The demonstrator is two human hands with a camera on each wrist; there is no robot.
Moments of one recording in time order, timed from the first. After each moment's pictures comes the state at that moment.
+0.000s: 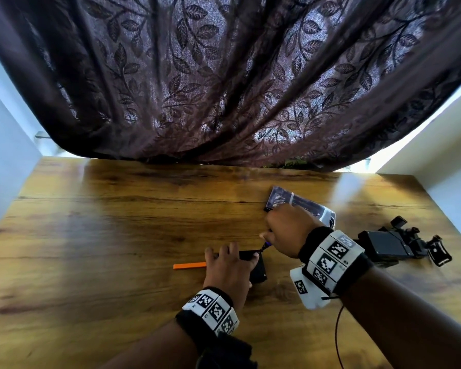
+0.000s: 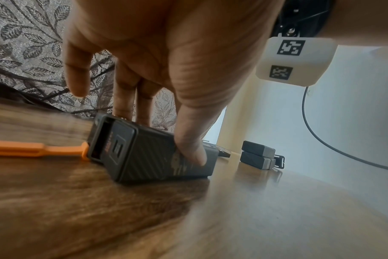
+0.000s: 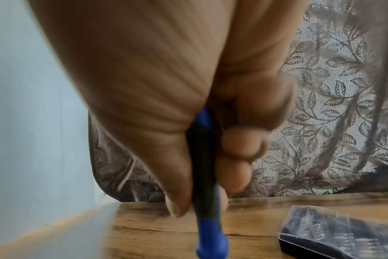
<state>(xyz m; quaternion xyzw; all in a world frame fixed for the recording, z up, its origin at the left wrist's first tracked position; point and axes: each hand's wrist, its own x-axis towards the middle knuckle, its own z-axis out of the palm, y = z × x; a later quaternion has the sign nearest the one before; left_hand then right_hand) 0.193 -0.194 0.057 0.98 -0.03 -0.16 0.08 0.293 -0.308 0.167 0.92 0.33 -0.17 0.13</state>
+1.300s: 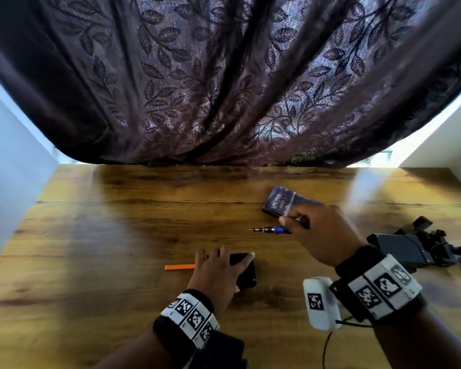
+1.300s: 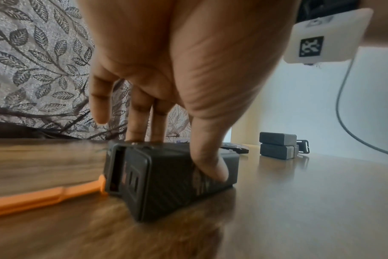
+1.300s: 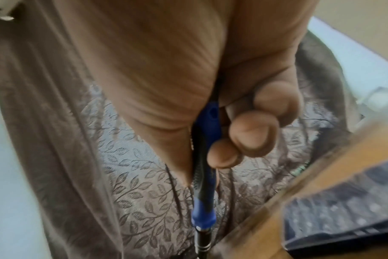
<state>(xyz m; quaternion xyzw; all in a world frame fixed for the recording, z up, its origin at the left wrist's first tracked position) 0.200 -0.202 0.063 0.98 -0.04 -0.20 0.02 0.308 -0.398 0.166 0.94 0.23 -0.09 -0.22</state>
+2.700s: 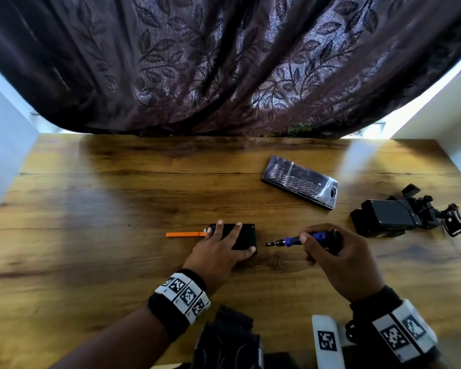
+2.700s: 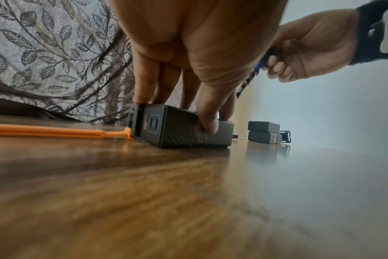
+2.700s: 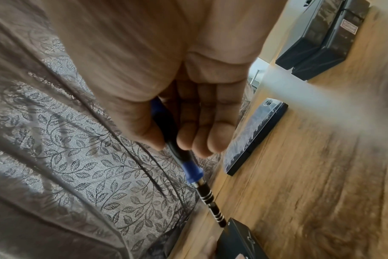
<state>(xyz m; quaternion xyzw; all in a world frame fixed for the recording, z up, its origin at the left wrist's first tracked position) 0.176 -0.190 0.062 0.94 -0.15 -0.29 0.03 0.208 -0.439 0.115 0.87 0.10 -0.05 -0.48</state>
